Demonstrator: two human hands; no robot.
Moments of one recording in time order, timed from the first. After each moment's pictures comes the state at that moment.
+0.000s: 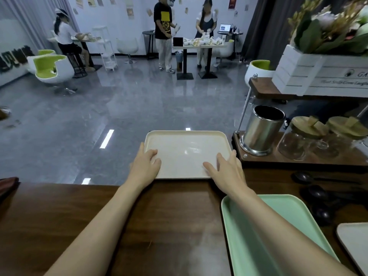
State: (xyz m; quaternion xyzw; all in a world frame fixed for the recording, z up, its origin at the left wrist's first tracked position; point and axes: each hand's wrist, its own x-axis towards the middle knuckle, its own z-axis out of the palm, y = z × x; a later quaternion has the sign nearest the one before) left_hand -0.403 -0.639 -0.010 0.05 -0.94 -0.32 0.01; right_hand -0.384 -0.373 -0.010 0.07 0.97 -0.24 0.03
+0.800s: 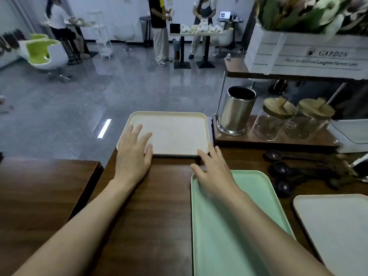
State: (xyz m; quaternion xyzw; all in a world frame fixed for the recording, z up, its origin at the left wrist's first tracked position) left_hand -0.346 -0.588 -0.025 -0.06 -0.95 -0.18 0.24; right_hand -0.308 -0.332 -0.005 -0.05 0.96 -0.27 0.02
